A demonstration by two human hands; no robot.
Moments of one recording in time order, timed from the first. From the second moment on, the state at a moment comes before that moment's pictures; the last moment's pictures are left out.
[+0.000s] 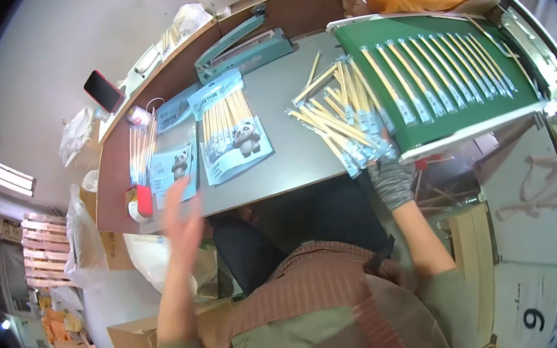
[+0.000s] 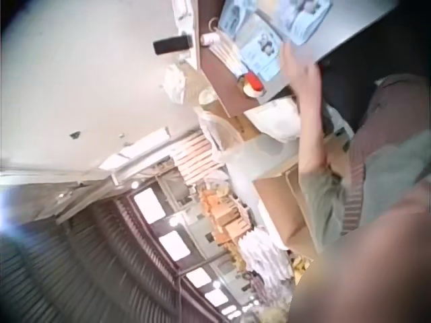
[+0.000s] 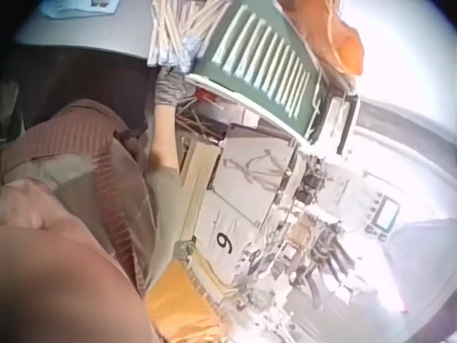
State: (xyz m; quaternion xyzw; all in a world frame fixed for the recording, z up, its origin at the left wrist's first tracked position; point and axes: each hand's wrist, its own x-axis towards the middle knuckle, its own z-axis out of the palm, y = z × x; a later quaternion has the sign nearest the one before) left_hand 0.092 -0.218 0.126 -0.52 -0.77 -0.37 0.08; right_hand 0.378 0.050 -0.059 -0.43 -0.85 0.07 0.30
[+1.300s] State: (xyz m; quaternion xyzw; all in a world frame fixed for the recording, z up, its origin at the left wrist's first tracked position) left_hand 0.192 -0.003 0.233 -0.56 -0.34 -0.73 -0.20; right_hand 0.364 -0.017 0.111 -0.08 -0.62 0.75 0.21
